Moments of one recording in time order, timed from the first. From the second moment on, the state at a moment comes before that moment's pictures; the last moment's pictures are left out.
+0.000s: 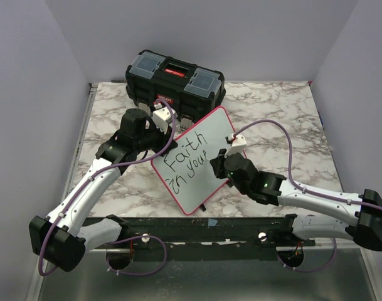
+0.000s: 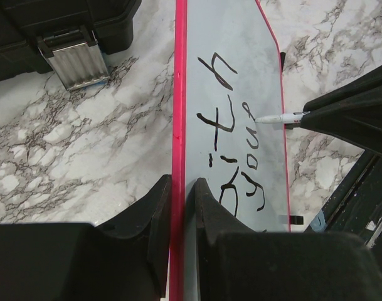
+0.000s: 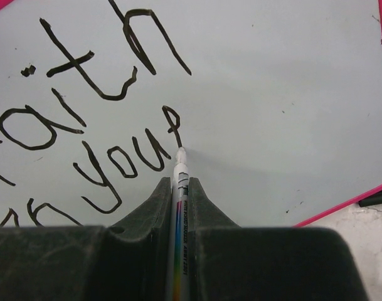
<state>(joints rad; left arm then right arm) -0.45 1.11 1.03 -0.45 0.41 0.05 1.07 1.13 0.74 -0.07 0.58 0.56</state>
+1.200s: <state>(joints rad) -0.45 1.11 1.03 -0.45 0.40 0.05 1.07 1.23 0.88 -0.14 0.66 0.49</state>
